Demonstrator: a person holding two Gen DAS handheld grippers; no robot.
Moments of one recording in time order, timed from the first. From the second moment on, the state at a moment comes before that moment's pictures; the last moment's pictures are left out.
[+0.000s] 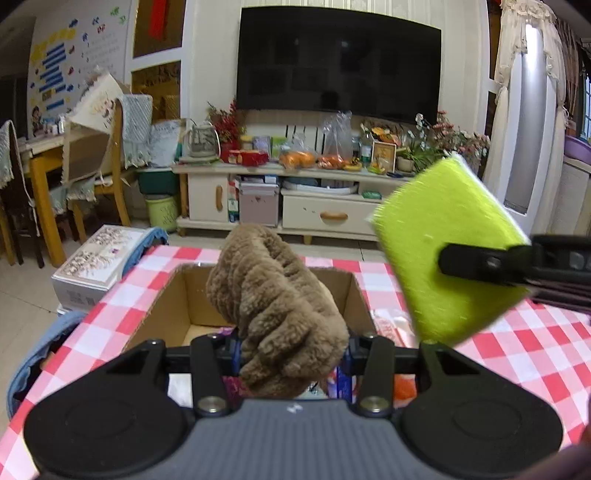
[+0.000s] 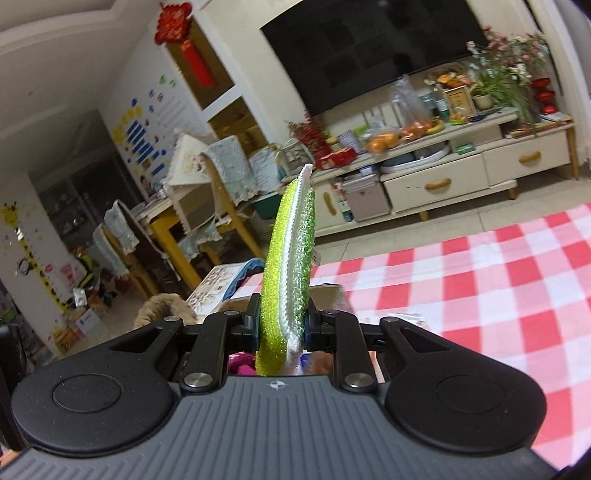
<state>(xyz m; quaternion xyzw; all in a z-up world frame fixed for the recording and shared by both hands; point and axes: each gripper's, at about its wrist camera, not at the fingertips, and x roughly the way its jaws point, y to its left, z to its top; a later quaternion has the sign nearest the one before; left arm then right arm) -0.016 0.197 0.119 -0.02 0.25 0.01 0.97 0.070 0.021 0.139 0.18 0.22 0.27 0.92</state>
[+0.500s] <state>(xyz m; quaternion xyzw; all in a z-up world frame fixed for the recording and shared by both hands) -0.008 0.207 0.085 -0.01 0.32 -0.04 0.95 0.122 0.091 0.109 0.10 0.30 0.28 0.91</state>
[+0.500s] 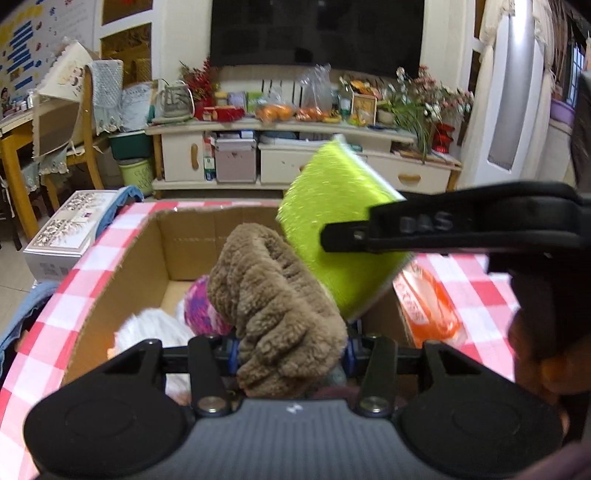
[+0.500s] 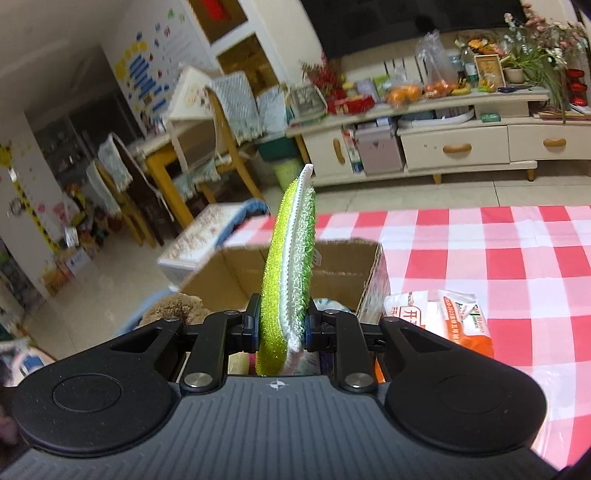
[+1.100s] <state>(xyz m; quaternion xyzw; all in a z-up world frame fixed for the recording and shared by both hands) -0.043 0.215 0.115 -0.01 0.29 0.02 0.96 0.051 0.046 0.142 0.12 0.21 0.18 0.95</state>
